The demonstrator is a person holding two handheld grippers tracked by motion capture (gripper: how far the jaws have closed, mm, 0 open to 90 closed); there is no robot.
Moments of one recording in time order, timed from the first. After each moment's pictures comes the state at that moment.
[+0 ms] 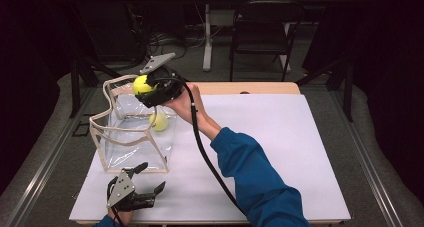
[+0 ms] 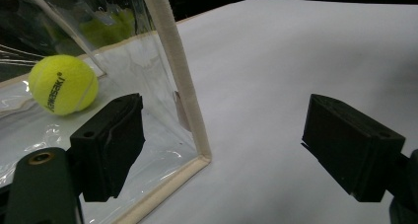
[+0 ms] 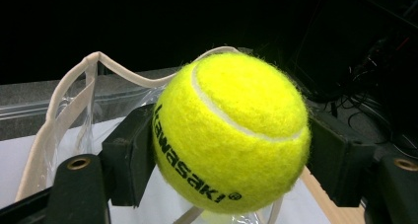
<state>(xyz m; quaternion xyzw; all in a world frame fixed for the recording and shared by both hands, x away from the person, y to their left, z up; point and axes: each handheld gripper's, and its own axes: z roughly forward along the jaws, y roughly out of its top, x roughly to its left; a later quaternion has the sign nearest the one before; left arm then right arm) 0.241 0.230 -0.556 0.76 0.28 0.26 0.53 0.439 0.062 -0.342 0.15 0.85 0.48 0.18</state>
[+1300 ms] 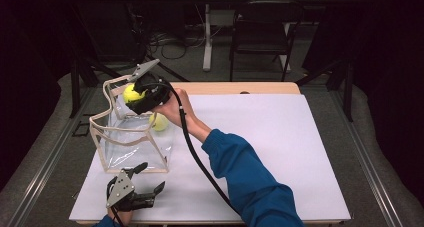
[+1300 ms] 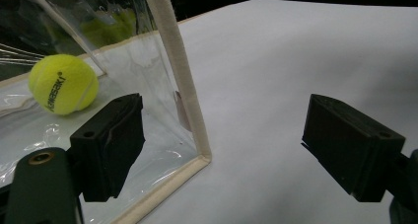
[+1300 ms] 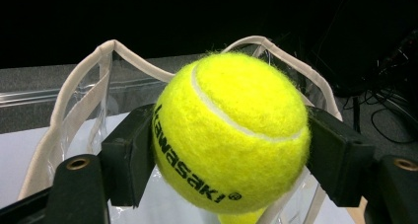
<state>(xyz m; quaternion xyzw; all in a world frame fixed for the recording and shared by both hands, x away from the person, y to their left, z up) 0.241 0.230 -0.556 0.75 0.28 0.26 0.53 0.441 0.094 -0.360 0.13 0.87 0.46 0.15</state>
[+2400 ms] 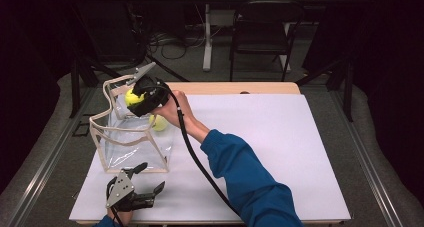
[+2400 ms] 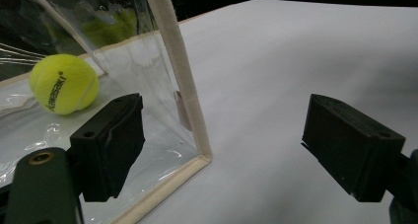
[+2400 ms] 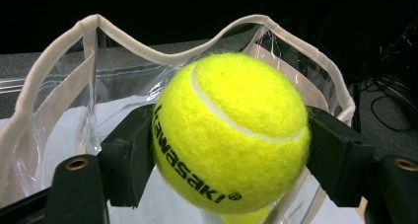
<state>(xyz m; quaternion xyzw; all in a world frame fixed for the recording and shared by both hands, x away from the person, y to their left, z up) 0.240 0.231 -0.556 0.75 0.28 0.26 0.53 0.448 0.101 -0.373 0.14 0.88 0.43 0.15</state>
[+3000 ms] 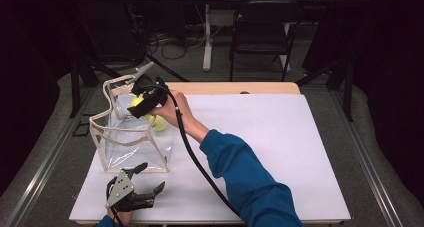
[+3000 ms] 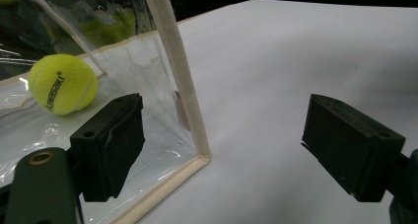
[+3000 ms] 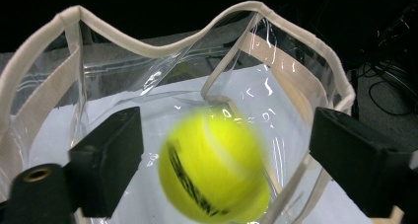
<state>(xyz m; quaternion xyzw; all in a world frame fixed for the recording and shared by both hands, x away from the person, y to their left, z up) 0.240 0.231 -0.556 0.76 0.28 0.26 0.53 0.451 0.105 -0.376 0.16 0.88 0.42 0.15</state>
